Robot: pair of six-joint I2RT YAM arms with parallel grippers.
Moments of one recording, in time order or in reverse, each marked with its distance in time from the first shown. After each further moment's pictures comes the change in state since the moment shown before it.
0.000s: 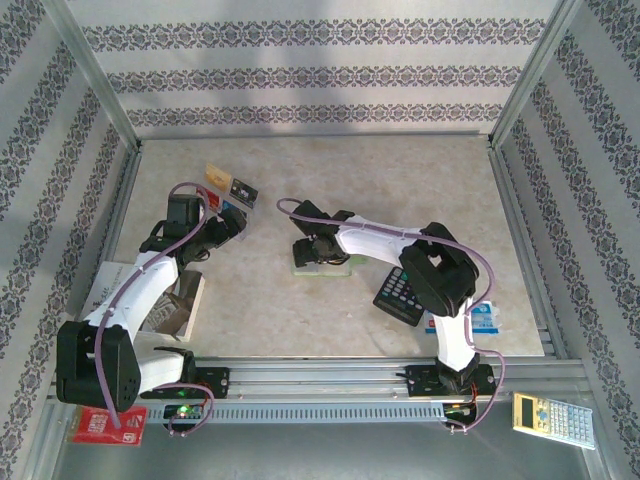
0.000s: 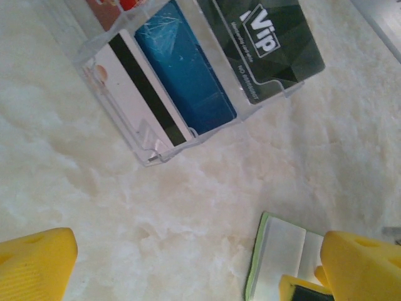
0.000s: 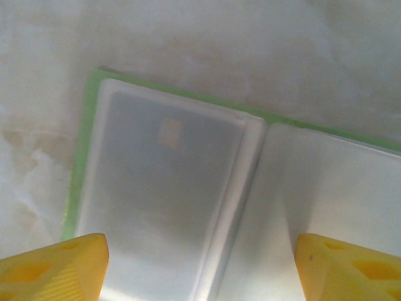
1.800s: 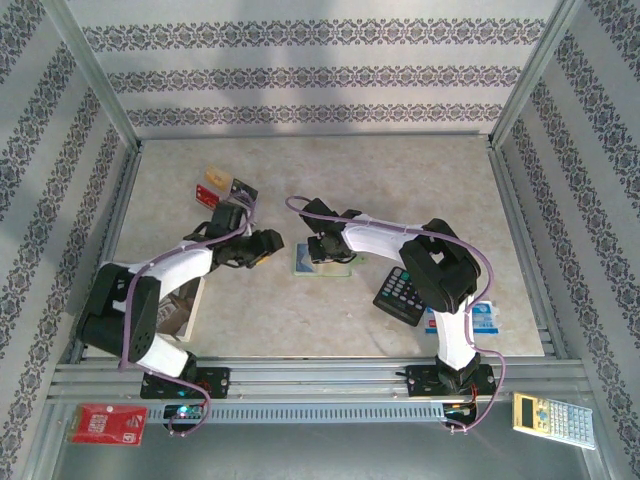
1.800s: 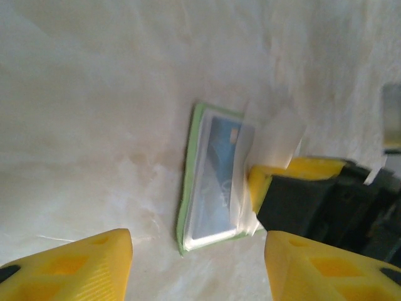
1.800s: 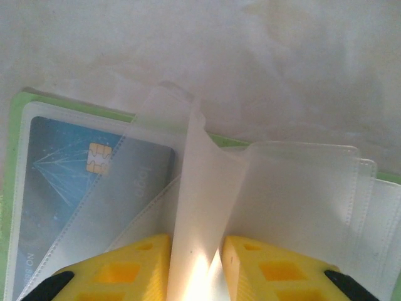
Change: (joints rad) left arm -0.235 0.313 -0.016 0.214 0.281 -0.109; right arm -0.063 -0.001 -0.062 0.066 -0.016 -0.023
